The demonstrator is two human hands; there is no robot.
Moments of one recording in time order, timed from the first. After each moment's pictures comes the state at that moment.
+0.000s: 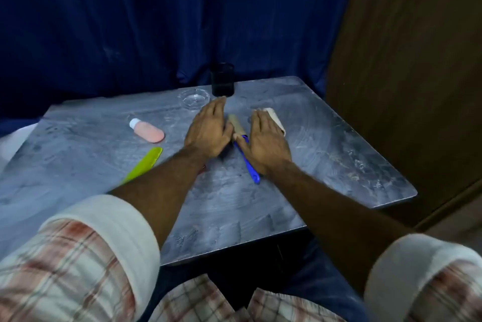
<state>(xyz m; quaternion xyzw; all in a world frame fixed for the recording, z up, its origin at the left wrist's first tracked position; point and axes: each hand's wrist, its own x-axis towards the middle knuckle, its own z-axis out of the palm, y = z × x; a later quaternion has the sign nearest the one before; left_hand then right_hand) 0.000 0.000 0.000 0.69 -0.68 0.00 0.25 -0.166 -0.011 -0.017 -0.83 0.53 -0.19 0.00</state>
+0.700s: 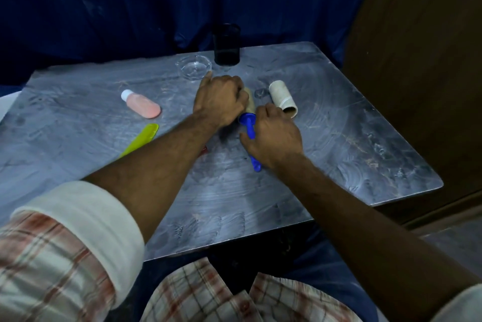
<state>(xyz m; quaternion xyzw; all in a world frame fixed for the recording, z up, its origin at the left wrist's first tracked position) -0.009 -0.038 0.006 0.71 -0.68 0.02 0.19 -0.167 -0.003 -0.022 -0.84 0.52 -0.16 -0.02</state>
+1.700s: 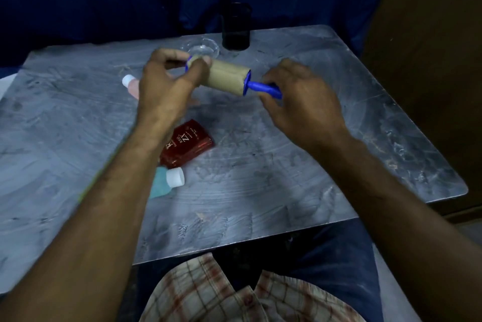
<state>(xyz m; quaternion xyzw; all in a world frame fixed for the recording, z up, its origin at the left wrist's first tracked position) 0.041 0.042 0.037 0.65 -0.38 -0.27 0.60 -0.183 -0.002 0.049 -0.88 0.40 -0.26 0.00</state>
